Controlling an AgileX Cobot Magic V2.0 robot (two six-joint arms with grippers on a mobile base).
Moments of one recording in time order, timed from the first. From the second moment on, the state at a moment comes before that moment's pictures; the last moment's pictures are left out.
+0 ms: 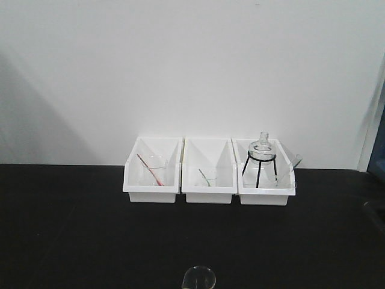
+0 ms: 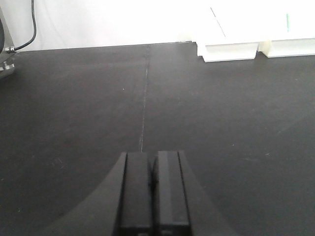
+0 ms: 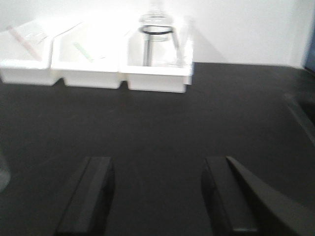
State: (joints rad) left arm -0.07 -0.01 0.03 0.18 0.28 -0.18; right arm 0.06 1.00 -0.11 -0.25 -0.59 0.13
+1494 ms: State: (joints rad) left arm -0.07 -0.01 0.03 0.18 0.28 -0.18; right arm 0.42 2.17 -0.85 -0.49 -0.98 0.26
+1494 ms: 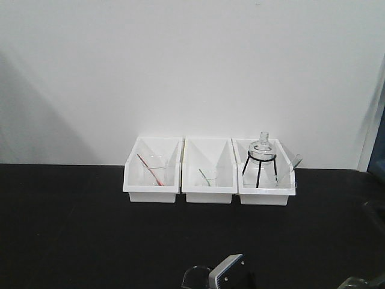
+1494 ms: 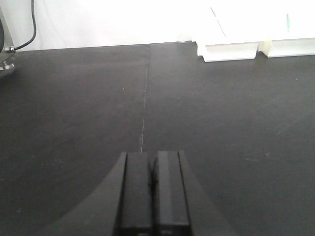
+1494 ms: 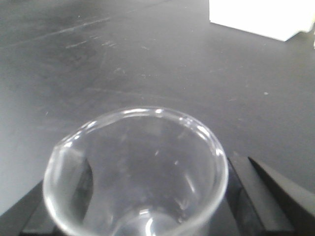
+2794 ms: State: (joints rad) left arm -0.07 -0.01 0.03 0.18 0.28 -0.18; right arm 0.42 1.64 -0.96 -0.82 -0.54 0.65
